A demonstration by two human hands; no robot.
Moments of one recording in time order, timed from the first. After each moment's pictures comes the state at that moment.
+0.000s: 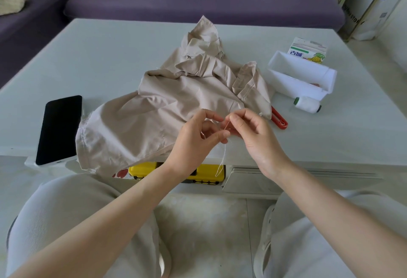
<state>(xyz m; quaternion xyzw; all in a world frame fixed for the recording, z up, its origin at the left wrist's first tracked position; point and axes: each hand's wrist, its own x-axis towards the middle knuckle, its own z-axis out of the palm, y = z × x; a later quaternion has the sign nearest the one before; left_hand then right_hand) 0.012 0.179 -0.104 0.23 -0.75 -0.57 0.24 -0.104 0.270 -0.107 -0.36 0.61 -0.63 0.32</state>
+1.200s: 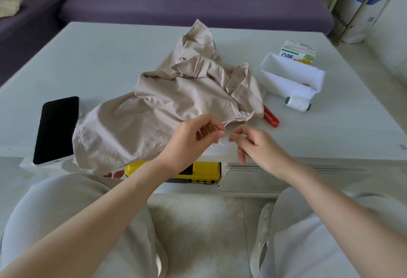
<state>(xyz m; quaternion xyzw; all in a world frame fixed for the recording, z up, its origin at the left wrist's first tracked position) 0.019 0.178 -0.096 0.17 -0.81 -0.52 0.20 -0.122 0.298 -0.115 -0.43 0.75 -0.39 0.31</state>
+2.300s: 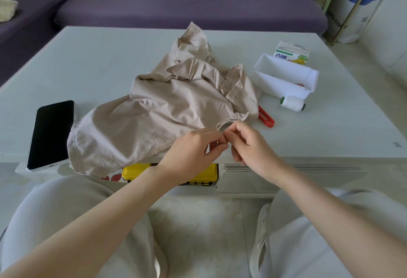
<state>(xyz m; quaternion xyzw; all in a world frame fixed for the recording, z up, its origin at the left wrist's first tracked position) 0.012 0.184 -0.114 0.10 -0.92 -0.31 0.20 -0.108 0.297 -0.107 -0.41 0.71 -0.48 0.30</state>
